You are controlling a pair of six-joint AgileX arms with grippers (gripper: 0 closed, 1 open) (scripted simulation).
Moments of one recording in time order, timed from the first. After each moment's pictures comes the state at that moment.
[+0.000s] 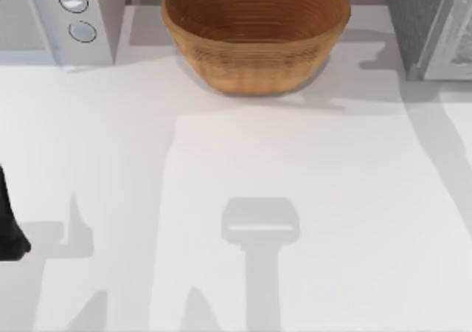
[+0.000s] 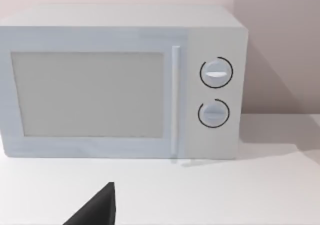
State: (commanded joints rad) left arm 0.00 0.00 0.00 0.00 0.00 0.00; right arm 0.17 1.37 1.83 -0.45 0.19 0.01
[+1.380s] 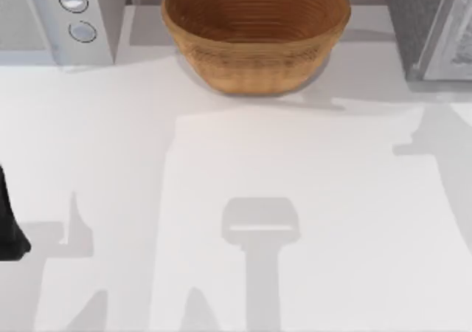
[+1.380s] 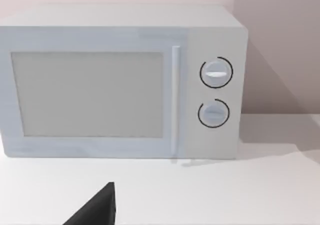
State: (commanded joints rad) left arm 0.00 0.00 0.00 0.00 0.00 0.00; right arm 0.16 0.77 1.19 -0.45 0.16 0.01
